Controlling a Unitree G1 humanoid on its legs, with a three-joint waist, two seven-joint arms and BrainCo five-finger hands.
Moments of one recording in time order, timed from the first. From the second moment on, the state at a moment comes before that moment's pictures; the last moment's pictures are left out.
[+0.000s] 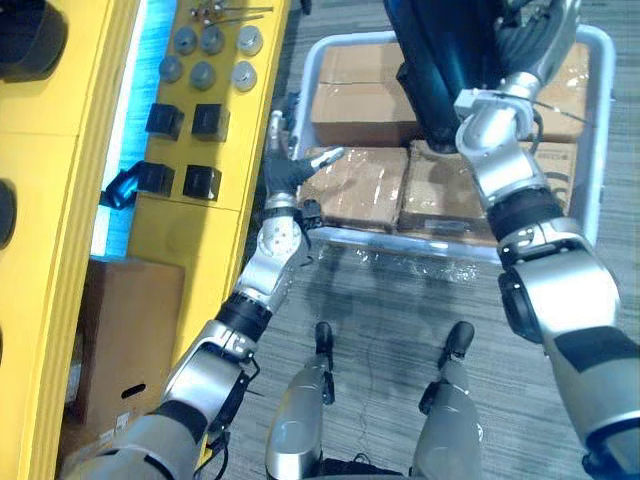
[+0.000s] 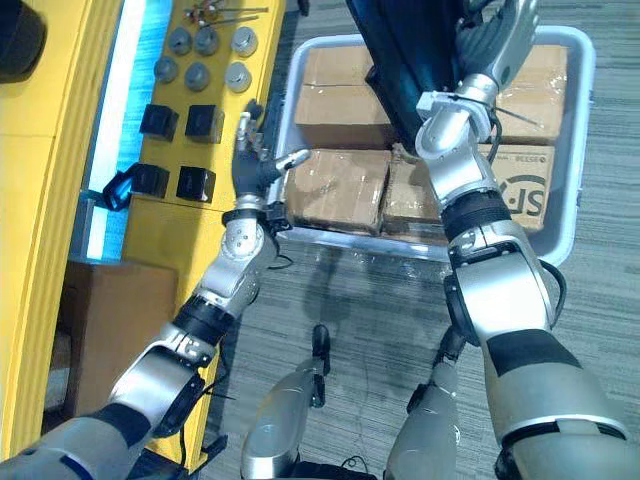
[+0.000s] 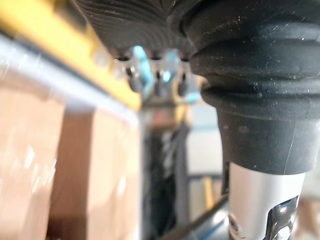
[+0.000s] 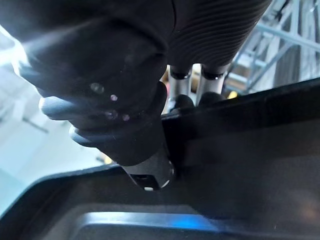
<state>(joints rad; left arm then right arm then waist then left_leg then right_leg) -0.90 0.12 -0.34 0.57 -0.50 -0.25 0.43 -1.37 -0.39 0.24 1.03 -0.16 -0.15 -0.87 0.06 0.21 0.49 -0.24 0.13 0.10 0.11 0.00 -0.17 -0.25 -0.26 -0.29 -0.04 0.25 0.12</state>
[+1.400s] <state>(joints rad) -1.09 0.05 -0.20 0.78 -0.87 -0.51 0.45 -1.22 -0.06 0.38 0.66 -0.08 -0.26 -0.78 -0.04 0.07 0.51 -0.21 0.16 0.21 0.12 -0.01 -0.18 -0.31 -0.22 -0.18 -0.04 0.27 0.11</state>
